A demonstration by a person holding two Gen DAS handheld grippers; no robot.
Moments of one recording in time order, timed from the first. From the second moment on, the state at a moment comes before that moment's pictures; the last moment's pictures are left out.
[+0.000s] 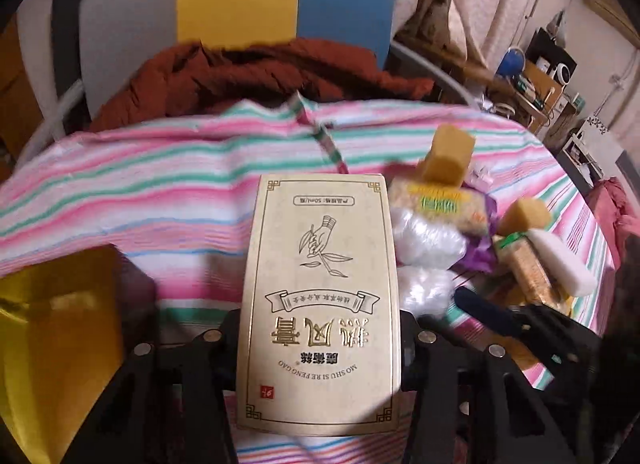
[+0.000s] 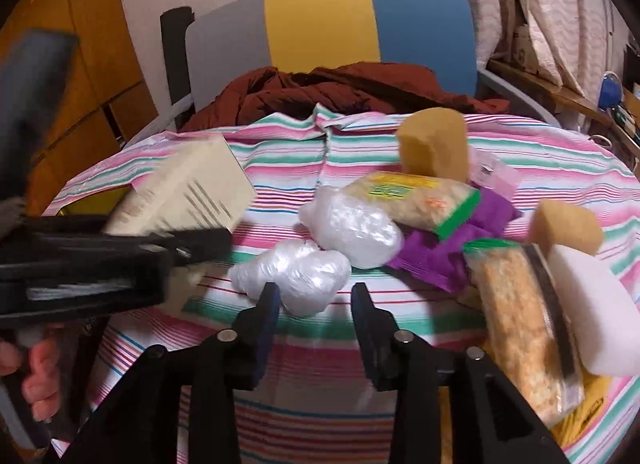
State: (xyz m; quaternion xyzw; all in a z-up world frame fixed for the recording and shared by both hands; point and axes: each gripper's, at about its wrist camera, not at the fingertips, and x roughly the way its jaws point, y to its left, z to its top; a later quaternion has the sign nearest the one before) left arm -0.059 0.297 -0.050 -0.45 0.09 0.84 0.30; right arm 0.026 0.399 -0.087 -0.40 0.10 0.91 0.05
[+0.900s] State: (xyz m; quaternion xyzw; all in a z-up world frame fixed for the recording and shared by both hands) left arm -0.045 0.152 -0.028 -0.44 0.03 0.87 0.22; right arm 0.001 0.347 -0.078 -0.41 0.06 0.91 0.02
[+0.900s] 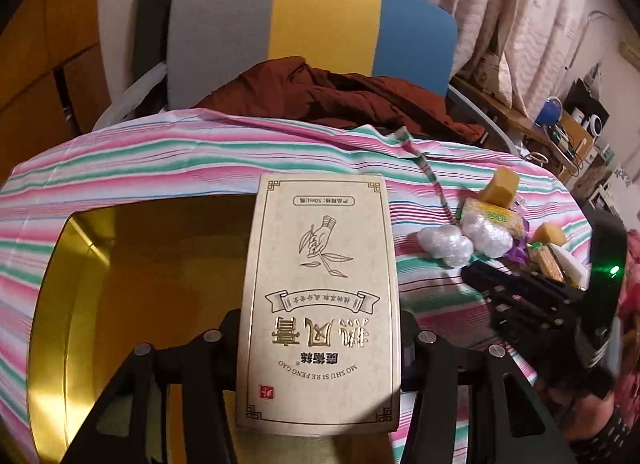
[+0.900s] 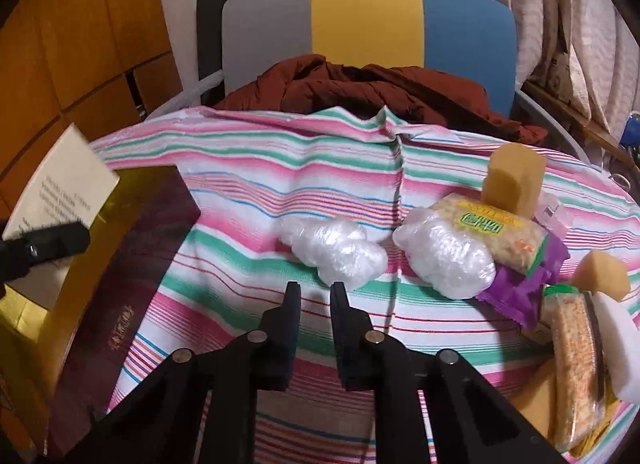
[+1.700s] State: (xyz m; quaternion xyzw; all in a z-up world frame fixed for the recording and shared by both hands) left arm -0.056 0.073 -0.049 -0.46 0.00 0.87 0.15; right arm -0.058 0.333 -0.095 -0.43 -0.10 0.89 0.09
